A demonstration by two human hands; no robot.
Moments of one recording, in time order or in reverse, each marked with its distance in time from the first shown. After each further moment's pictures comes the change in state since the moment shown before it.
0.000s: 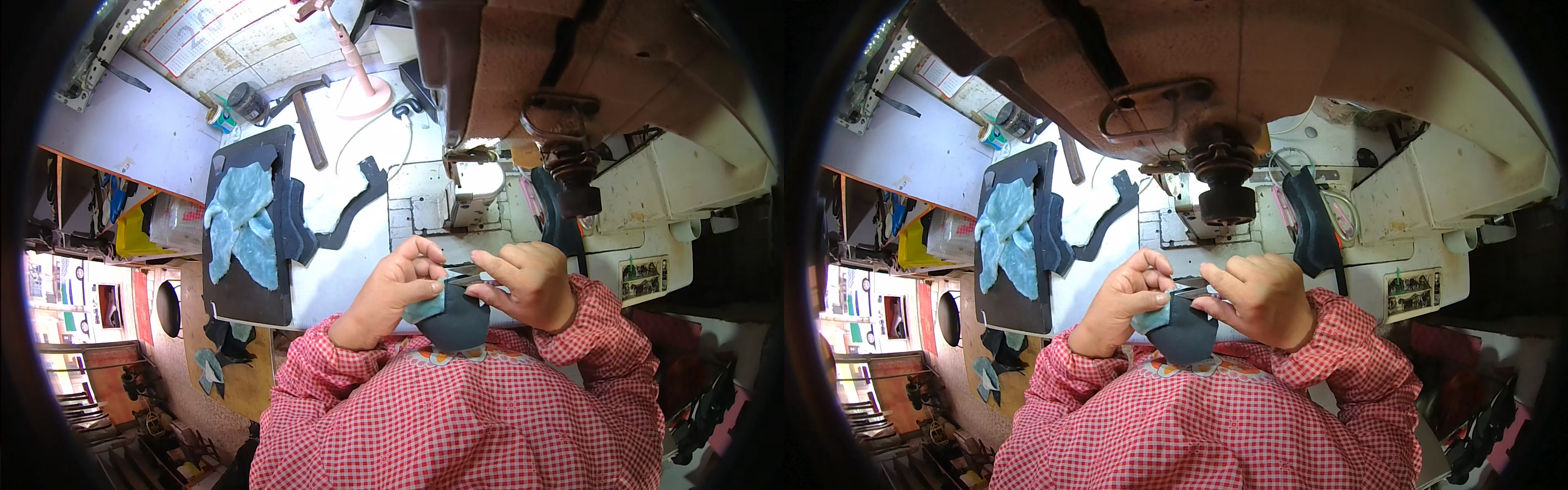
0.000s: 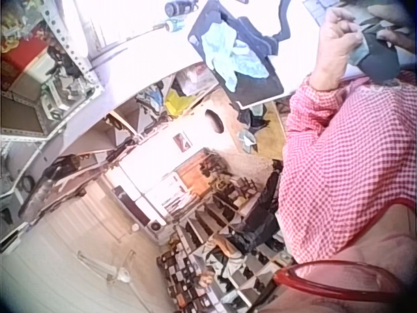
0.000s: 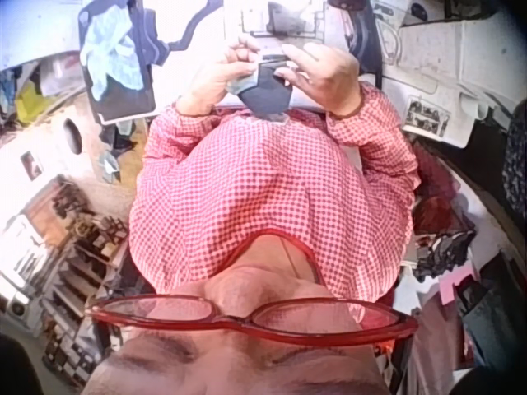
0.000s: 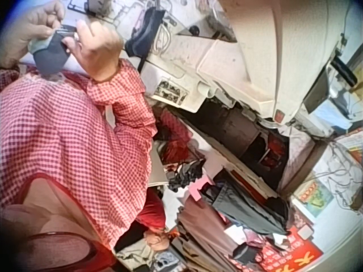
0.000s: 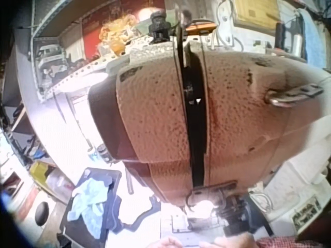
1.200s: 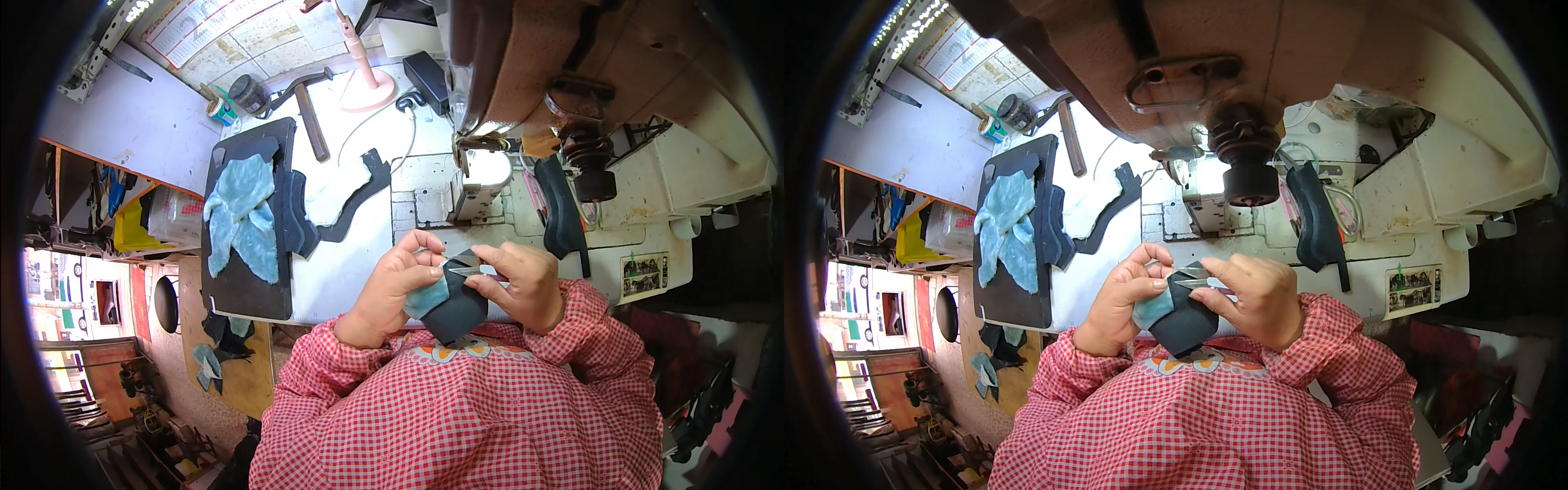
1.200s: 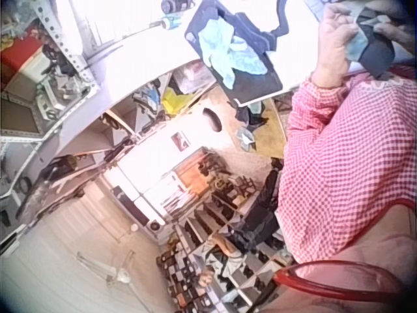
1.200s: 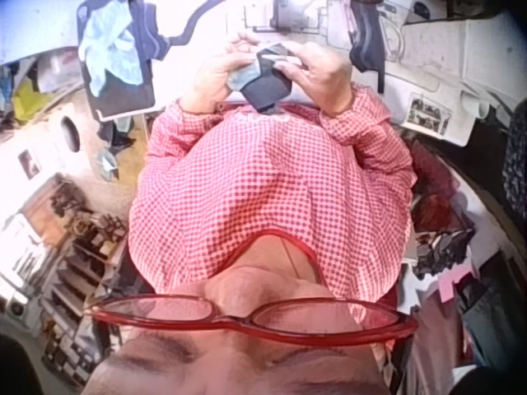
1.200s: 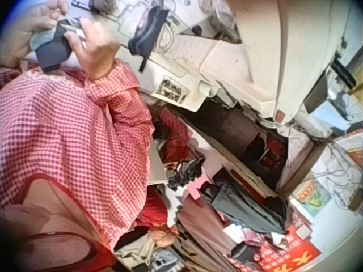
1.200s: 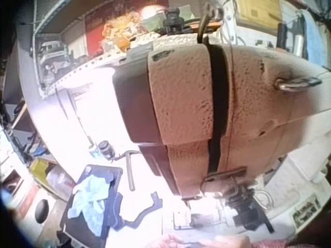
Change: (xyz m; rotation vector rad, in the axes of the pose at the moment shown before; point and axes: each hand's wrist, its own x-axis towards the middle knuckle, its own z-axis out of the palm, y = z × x) left_hand -0.001 -0.010 -0.004 -0.255 0.004 -0.006; right_hand -0.007 -0.014 0.014 0.226 0.034 0.223
